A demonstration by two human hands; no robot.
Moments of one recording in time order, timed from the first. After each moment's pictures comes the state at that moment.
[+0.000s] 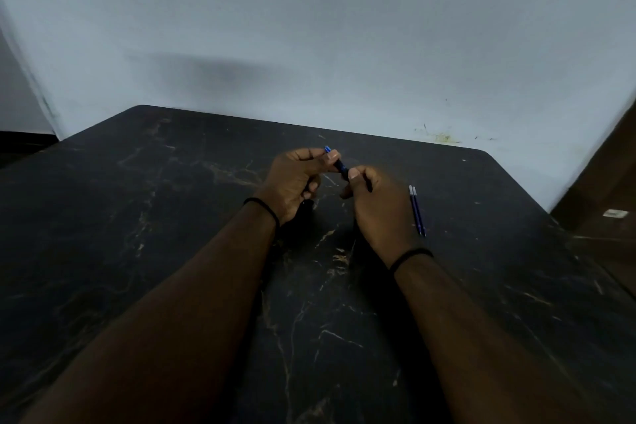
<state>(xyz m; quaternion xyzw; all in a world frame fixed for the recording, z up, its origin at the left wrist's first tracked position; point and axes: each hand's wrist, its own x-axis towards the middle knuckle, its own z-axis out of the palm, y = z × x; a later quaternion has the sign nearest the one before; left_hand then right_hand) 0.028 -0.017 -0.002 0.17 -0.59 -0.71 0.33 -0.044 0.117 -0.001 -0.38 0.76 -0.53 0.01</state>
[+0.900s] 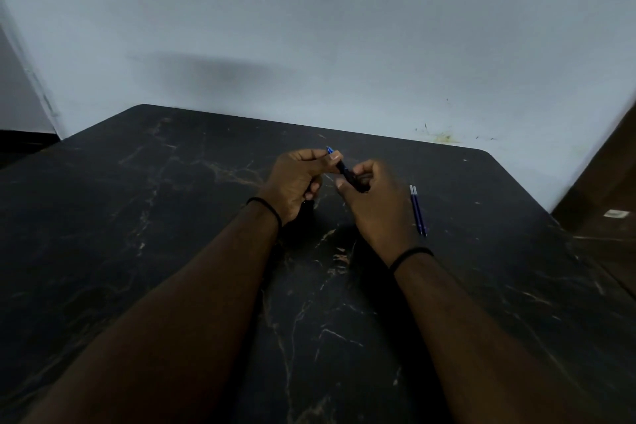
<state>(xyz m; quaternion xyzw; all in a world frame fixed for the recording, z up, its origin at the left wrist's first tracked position) 0.028 -0.013 0.000 0.17 -0.60 -0.71 0.33 -0.045 0.116 -0.002 -0.38 0.76 -0.53 0.02</state>
